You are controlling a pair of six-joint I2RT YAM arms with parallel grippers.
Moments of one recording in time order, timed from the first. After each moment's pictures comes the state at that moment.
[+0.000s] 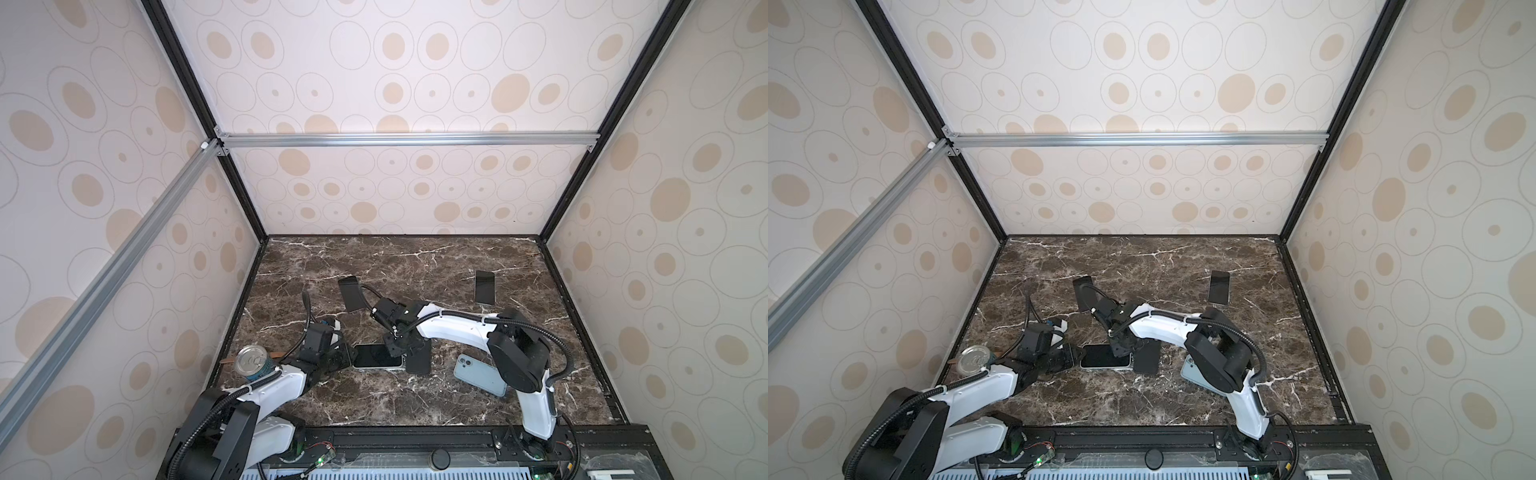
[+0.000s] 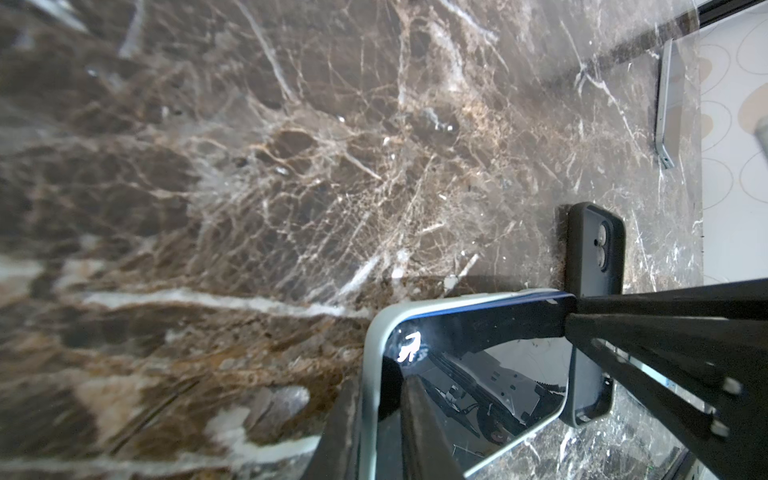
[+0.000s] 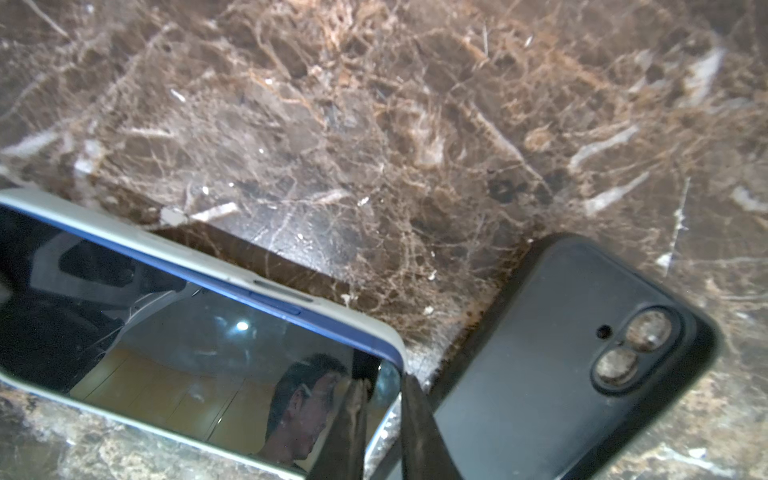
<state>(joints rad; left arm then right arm) -0.33 1.19 0.28 0.04 0.29 -0.63 0.96 2.04 1.48 -0.82 0.09 0.54</state>
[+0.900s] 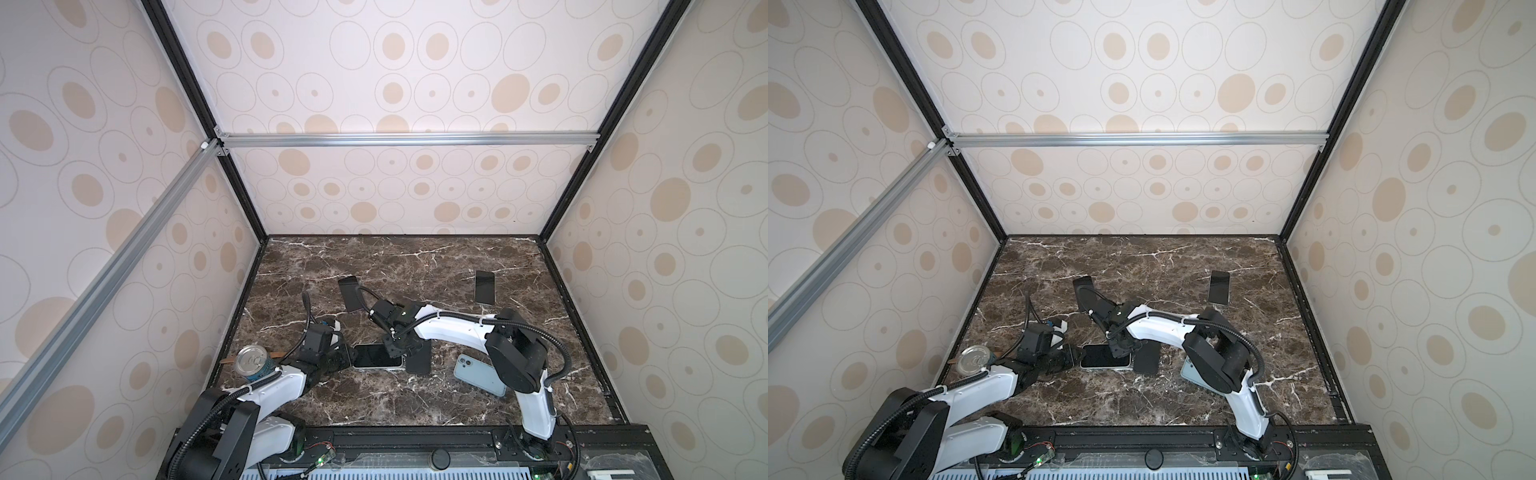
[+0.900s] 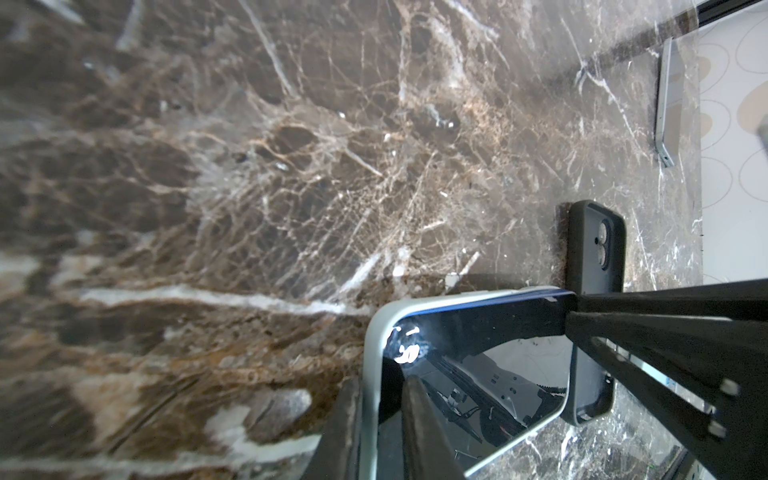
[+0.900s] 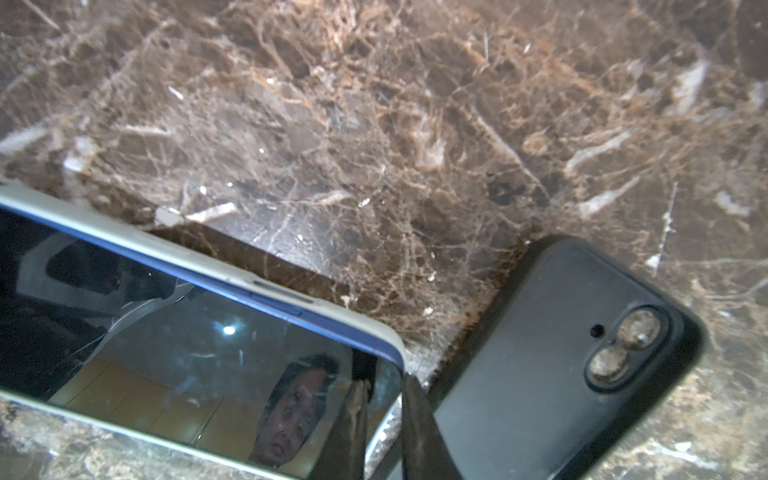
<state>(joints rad) -0.33 1.19 0.28 0.05 0.29 -0.63 0.98 2.07 1.48 -0.83 0.12 0.54</state>
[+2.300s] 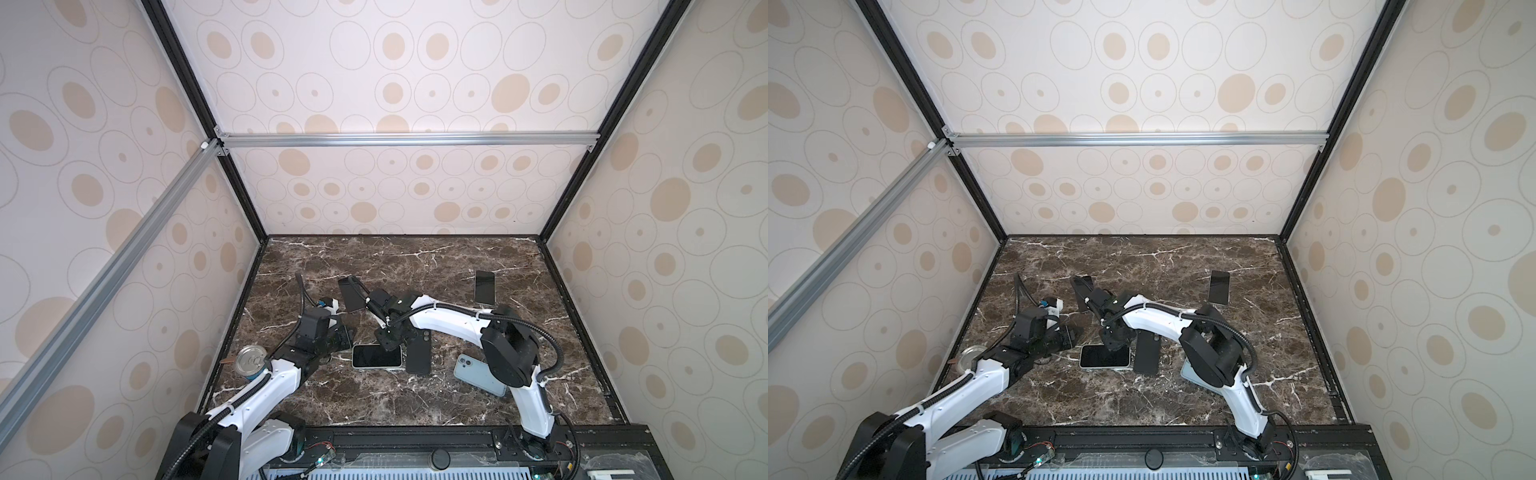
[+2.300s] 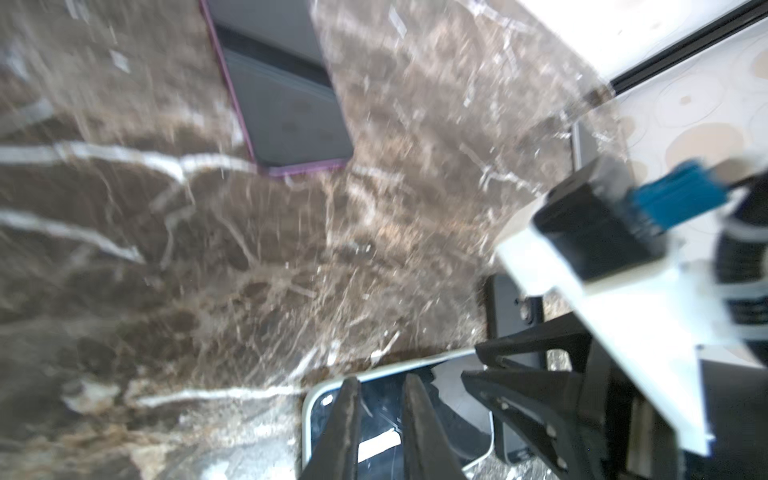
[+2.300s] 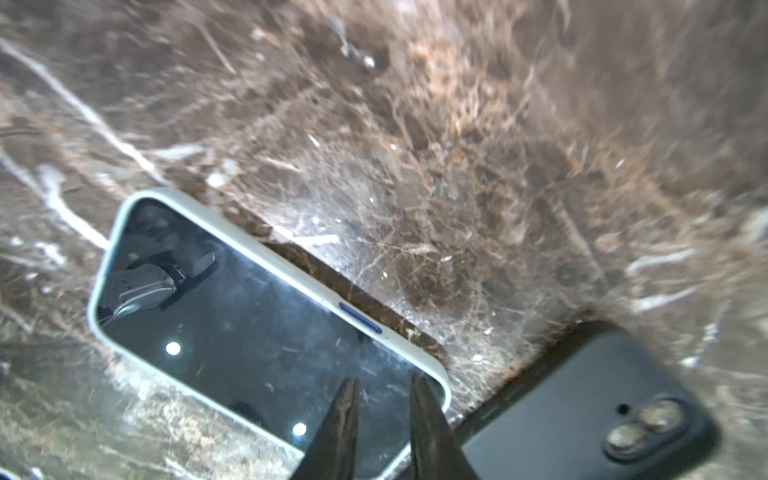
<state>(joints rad) -0.33 1.04 0.47 -0.10 0.20 -0.56 0.94 2.09 1.66 -0.90 0.01 0.30</state>
